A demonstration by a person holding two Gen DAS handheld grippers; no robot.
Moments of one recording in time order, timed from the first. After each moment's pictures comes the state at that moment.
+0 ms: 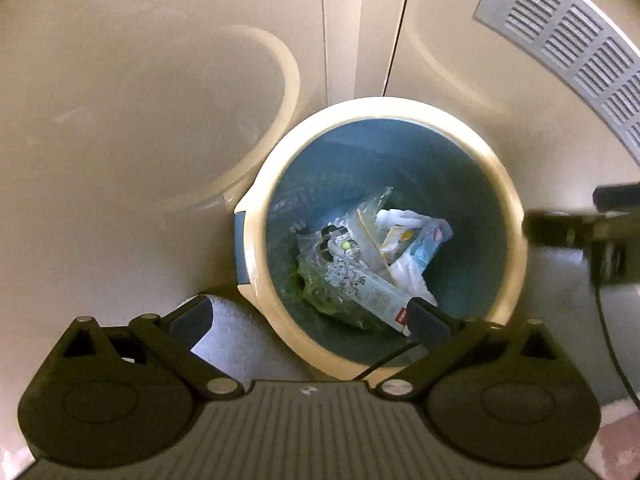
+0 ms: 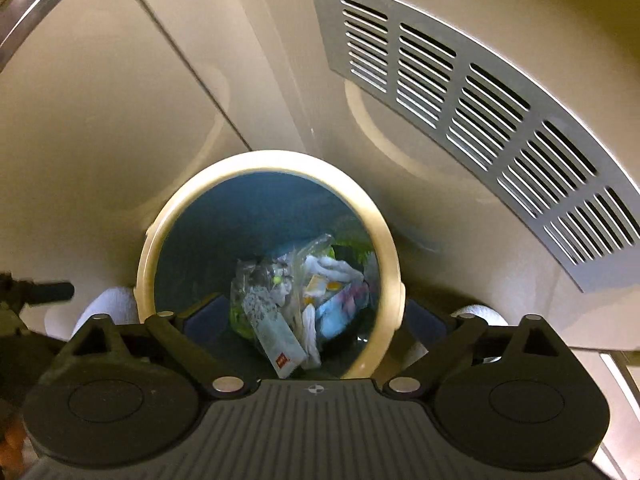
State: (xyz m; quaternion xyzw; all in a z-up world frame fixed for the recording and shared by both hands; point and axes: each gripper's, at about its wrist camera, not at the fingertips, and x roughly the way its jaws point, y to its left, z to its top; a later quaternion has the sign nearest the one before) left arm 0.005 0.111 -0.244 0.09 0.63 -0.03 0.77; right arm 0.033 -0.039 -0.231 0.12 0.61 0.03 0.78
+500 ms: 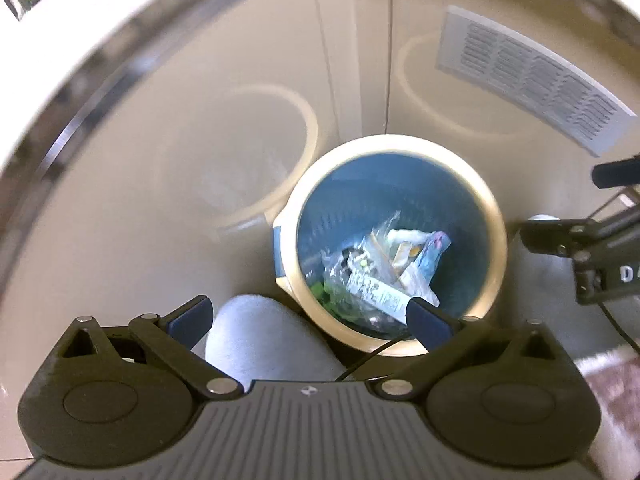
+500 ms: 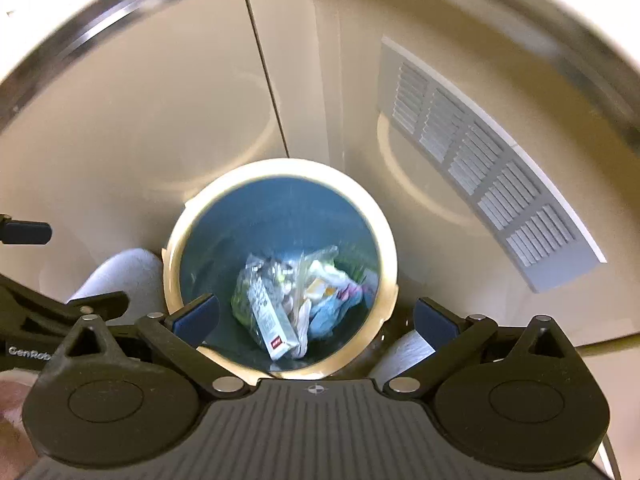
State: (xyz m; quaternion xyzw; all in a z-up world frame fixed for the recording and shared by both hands) left arm -0.070 0.108 -0.165 0.13 0.55 -0.02 0.82; right arm -0.026 -0.025 -0.168 0.05 0.54 0.07 0.84
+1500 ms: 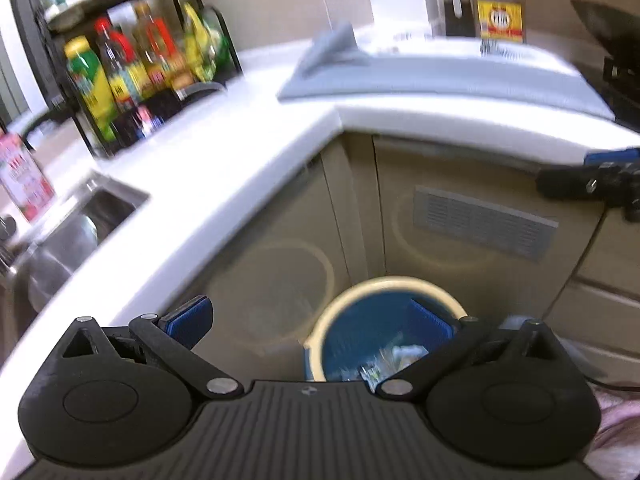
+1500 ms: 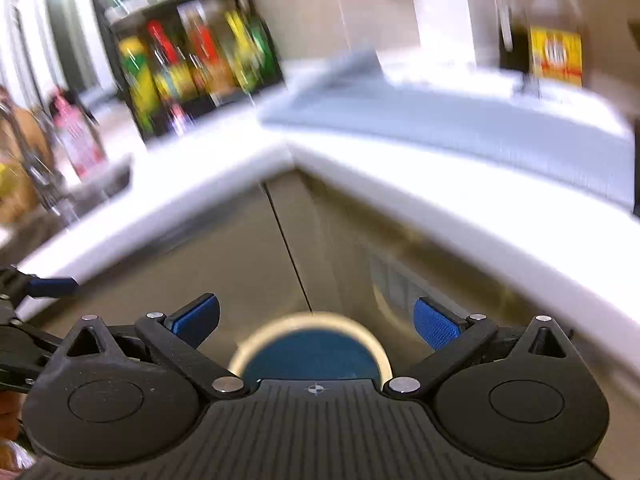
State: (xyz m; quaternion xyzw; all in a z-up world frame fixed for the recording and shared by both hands) left arm -0.147 0.088 -0.025 0.16 0.35 -0.01 0.92; right arm -0.116 -0.080 -0.026 0.12 0.28 0.09 0.95
